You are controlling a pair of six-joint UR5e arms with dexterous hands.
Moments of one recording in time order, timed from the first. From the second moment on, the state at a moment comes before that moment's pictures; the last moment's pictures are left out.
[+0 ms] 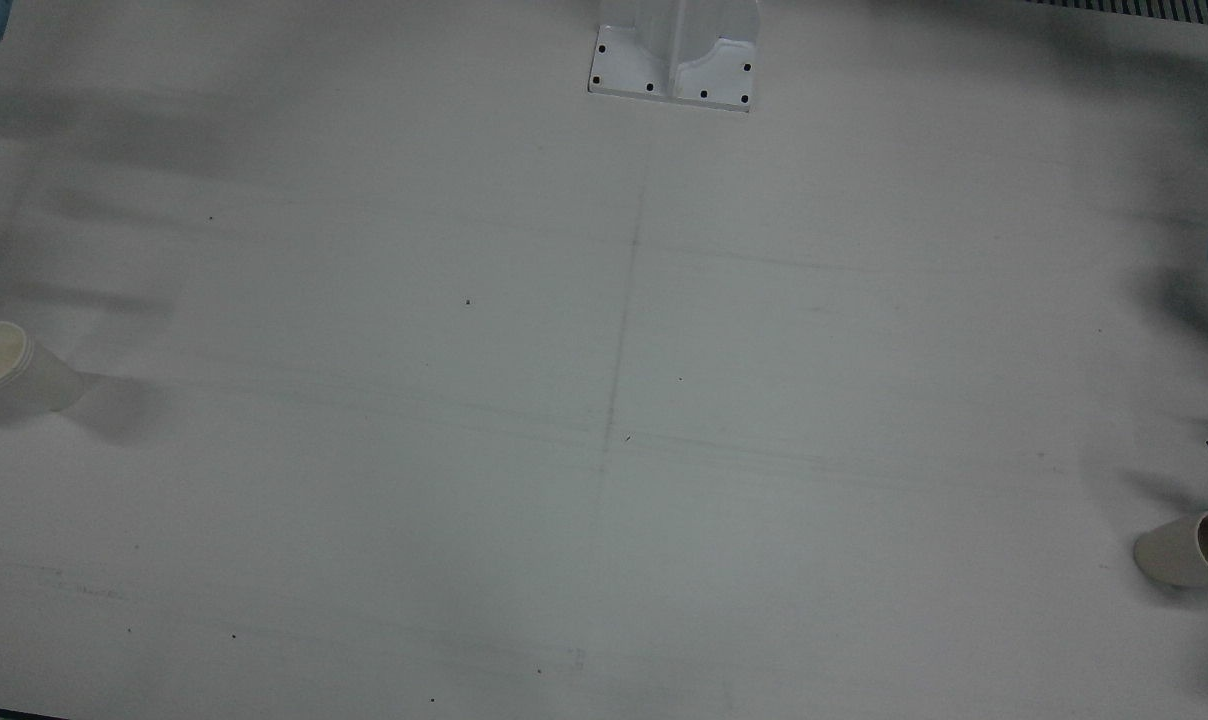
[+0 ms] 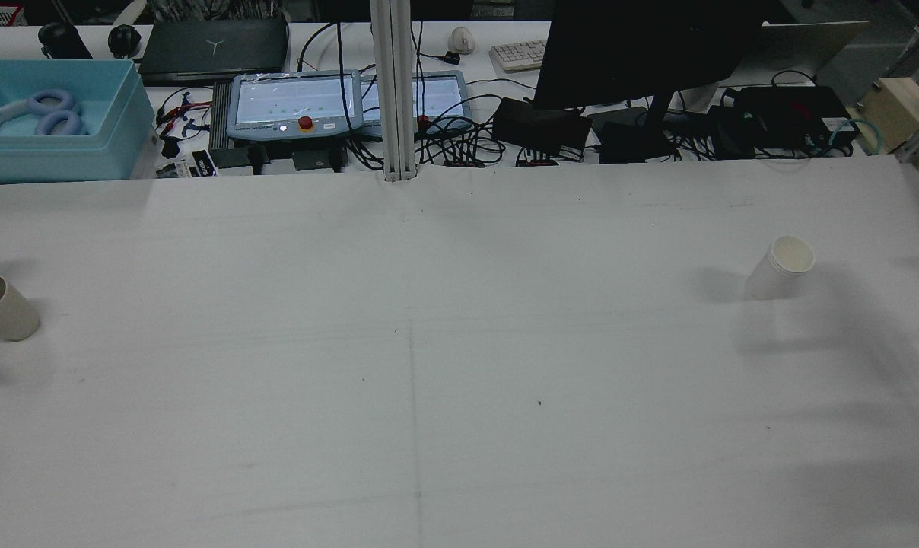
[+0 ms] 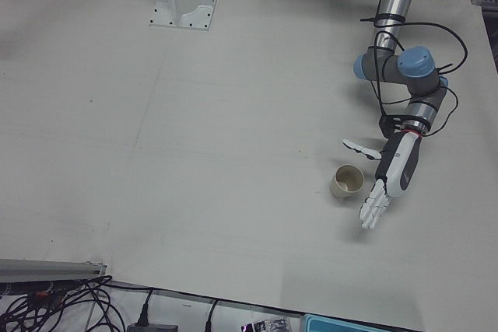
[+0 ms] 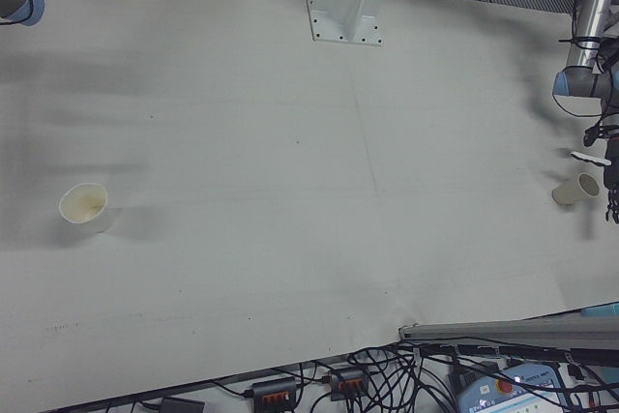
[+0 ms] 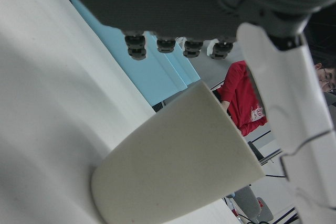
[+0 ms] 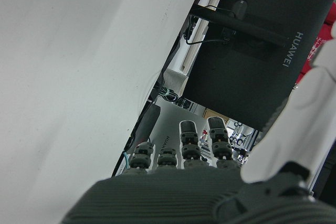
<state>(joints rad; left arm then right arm) -1.05 -1.60 -1.24 -0.49 1.40 0.67 1.39 -1.68 1.27 -2.85 -1.55 -0.39</state>
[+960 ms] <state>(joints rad) -1.03 -1.63 -1.19 -0.48 1.39 0.69 1.39 -1.68 1.27 -2.85 -1.55 -0.39</state>
